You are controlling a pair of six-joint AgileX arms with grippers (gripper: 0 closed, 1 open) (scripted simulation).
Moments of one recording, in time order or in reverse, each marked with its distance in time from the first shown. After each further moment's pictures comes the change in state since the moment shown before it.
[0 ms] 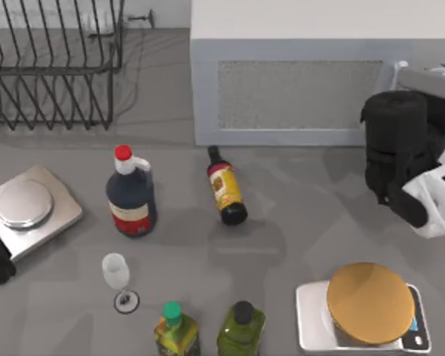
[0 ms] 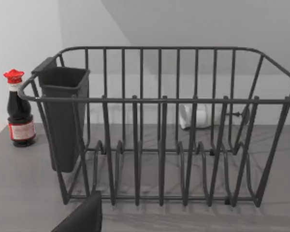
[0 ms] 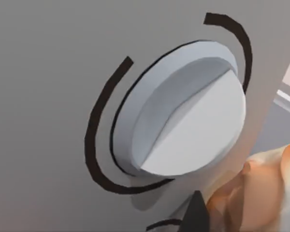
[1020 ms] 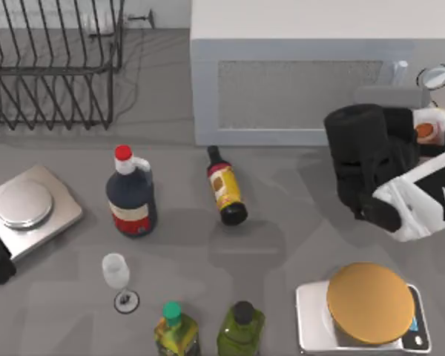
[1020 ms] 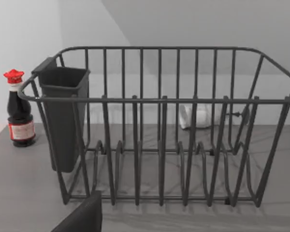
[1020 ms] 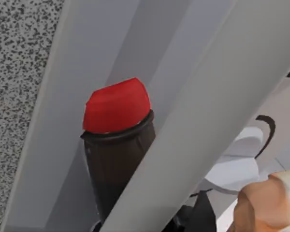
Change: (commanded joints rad) left arm 0.000 0.000 0.000 0.000 0.000 0.000; right arm 0.000 0.000 0.000 0.000 0.000 0.000
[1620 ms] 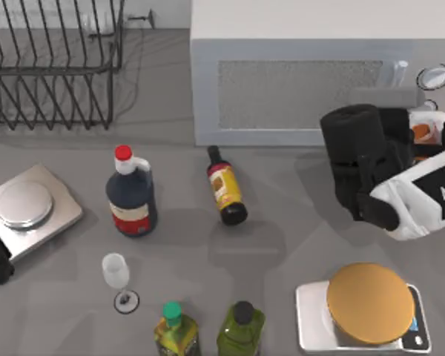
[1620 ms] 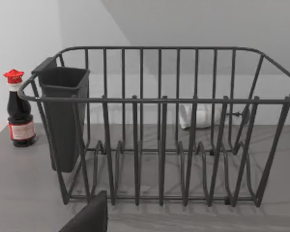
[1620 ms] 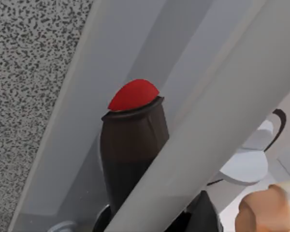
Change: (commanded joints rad) left arm 0.000 0.000 0.000 0.000 0.000 0.000; right arm 0.000 0.000 0.000 0.000 0.000 0.000
